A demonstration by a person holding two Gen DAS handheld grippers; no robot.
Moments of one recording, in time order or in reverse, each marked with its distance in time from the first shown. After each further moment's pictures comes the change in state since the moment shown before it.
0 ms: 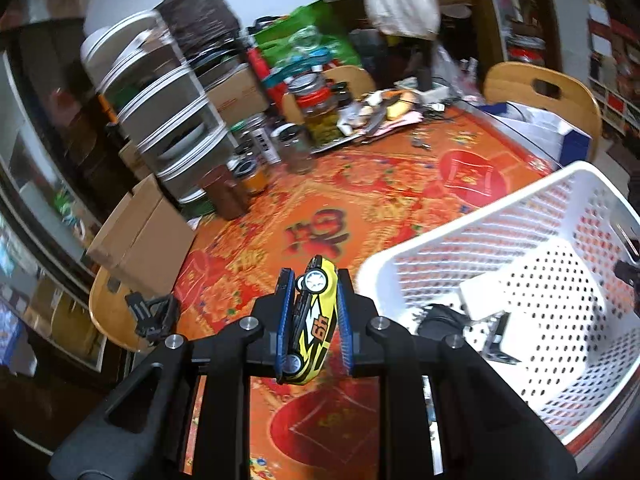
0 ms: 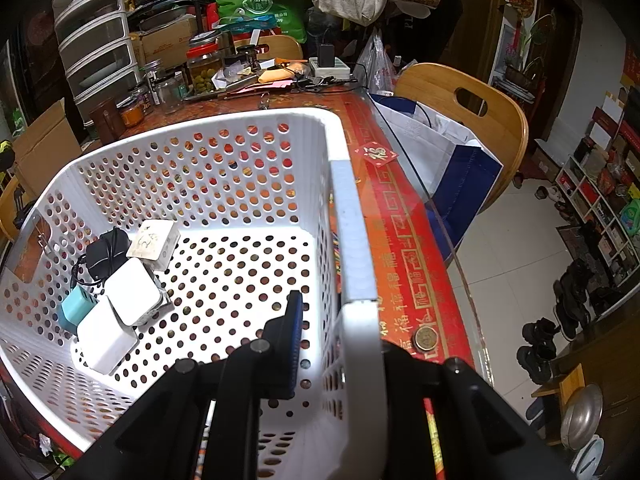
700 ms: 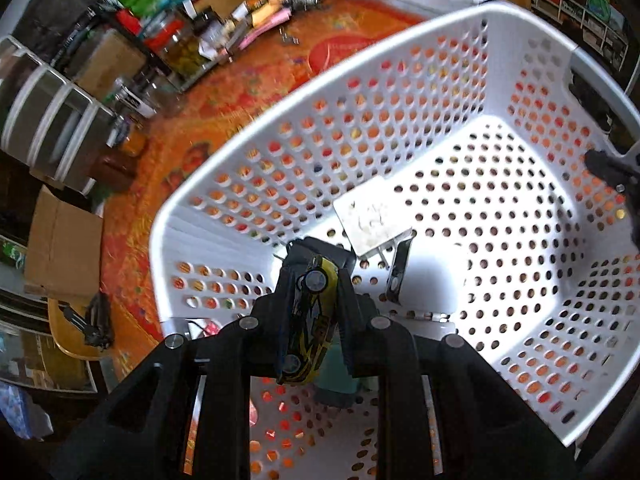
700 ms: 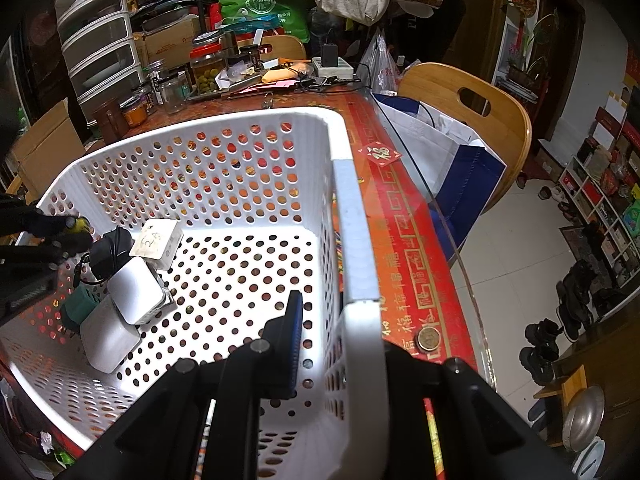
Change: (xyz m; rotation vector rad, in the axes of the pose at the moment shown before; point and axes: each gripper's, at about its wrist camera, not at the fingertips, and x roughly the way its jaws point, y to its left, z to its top) left arm 0.068 -0.128 -0.017 0.282 0.346 -0.210; right arm -0.001 0.002 -0.001 -0.003 -0.001 0.012
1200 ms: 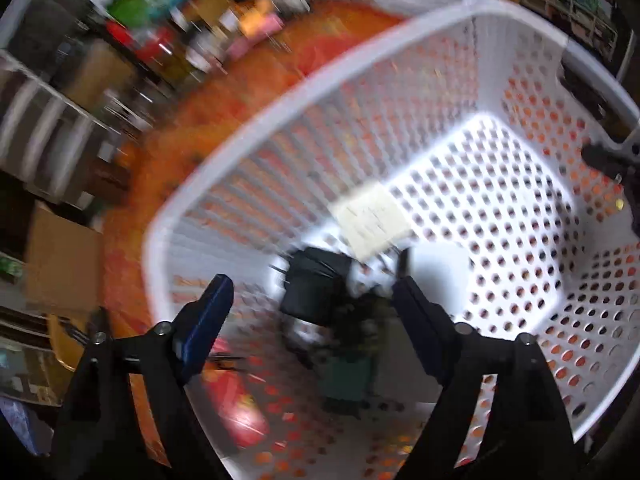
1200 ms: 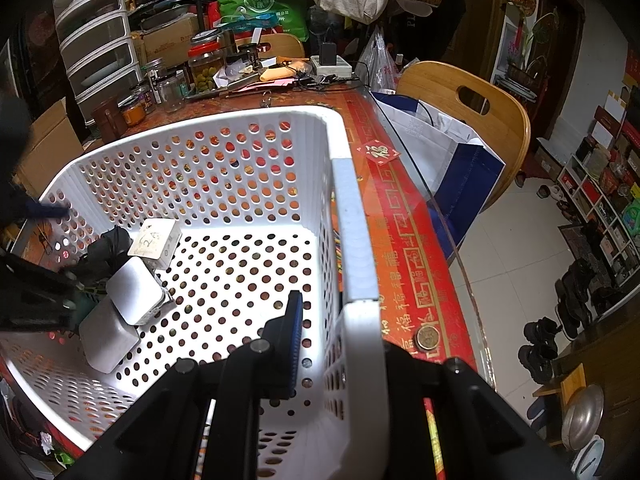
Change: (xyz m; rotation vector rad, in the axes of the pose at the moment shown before) left arm -0.009 0.008 -0.005 0.030 -0.088 0.011; right arm 0.001 -0.001 0.000 -0.001 0.003 -0.002
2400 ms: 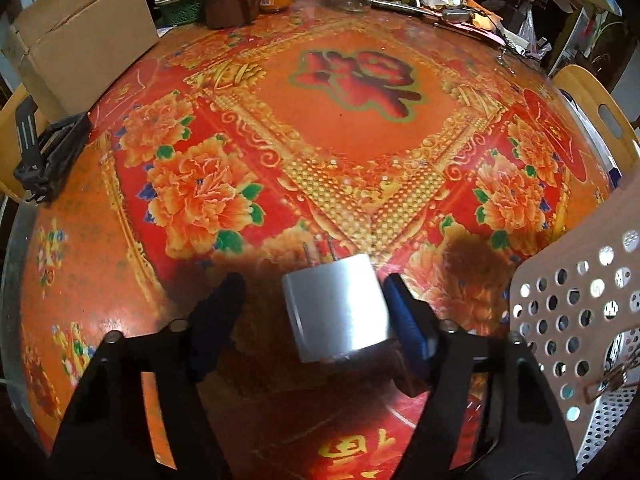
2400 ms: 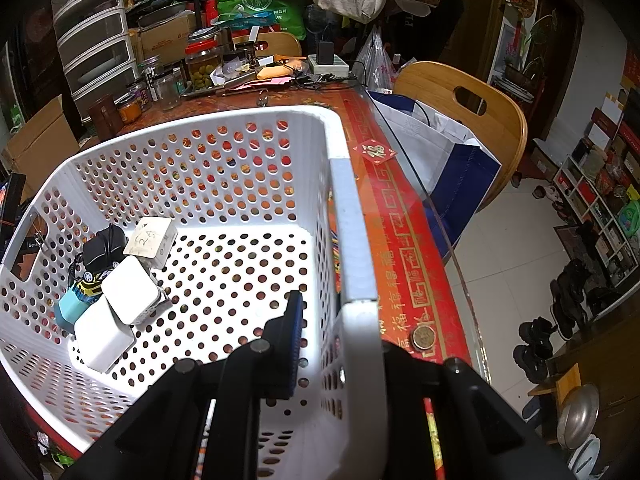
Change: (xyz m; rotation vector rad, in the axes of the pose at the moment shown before) left arm 0.136 0.192 -0.124 -0.694 0.071 -0.116; right arm 0.000 -0.001 0.002 -0.006 0.011 -0.021
